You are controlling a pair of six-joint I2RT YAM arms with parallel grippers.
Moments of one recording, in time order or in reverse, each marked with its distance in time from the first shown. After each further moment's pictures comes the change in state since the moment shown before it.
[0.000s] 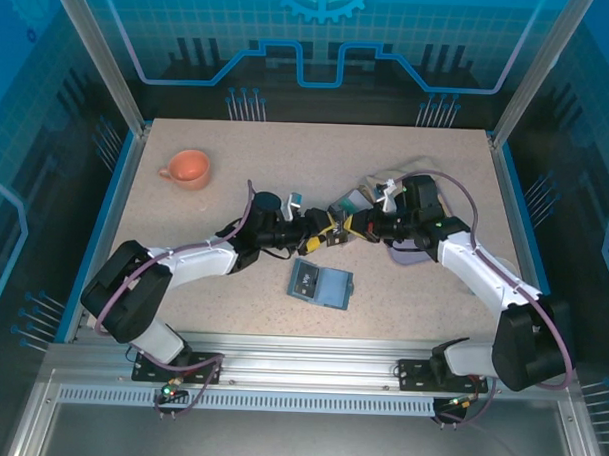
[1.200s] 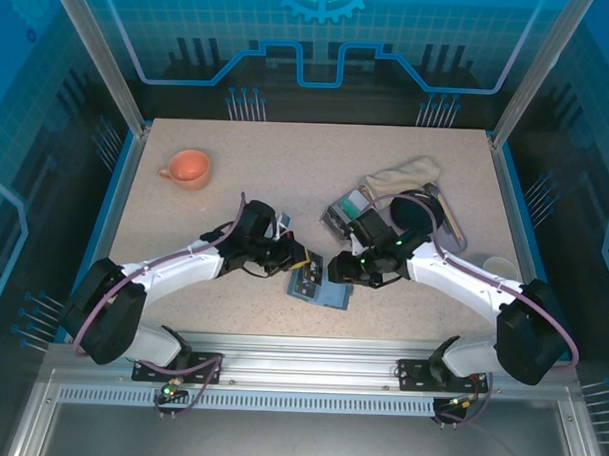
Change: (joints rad) left arm 0.005 -0.146 -0.023 -0.529 0.004 0.288; right arm 0.381 0.043 0.016 -0.401 0.504 -0.102
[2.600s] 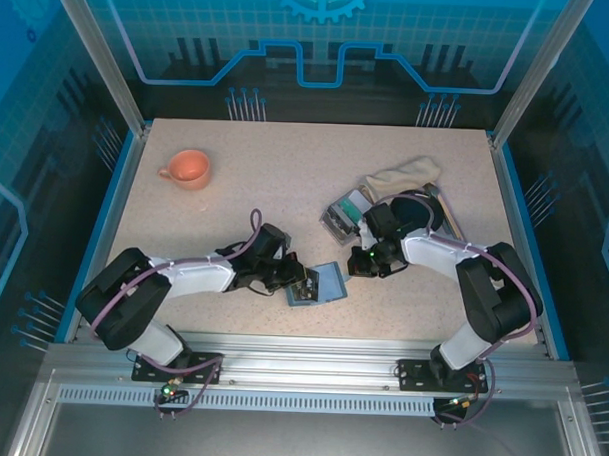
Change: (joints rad) left arm -0.091 0.097 -0.143 0.170 -0.210 0.000; right arm -0.229 0.246 -0.066 0.200 -0.111 -0.263
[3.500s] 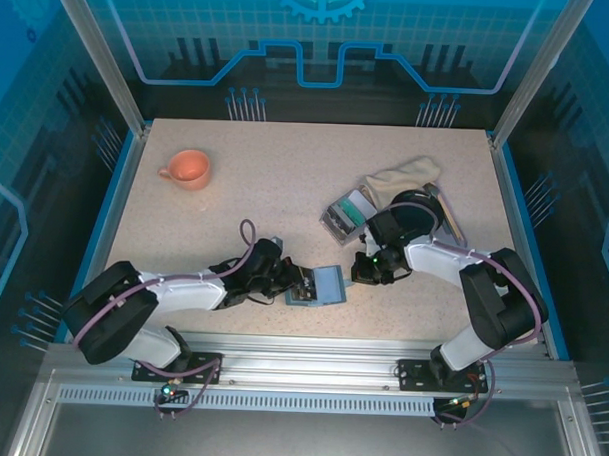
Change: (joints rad) left arm -0.077 -0.085 -0.126 0.169 -0.176 -0.122; right arm 0.001 -0.042 -0.072 0.013 0.000 0.107
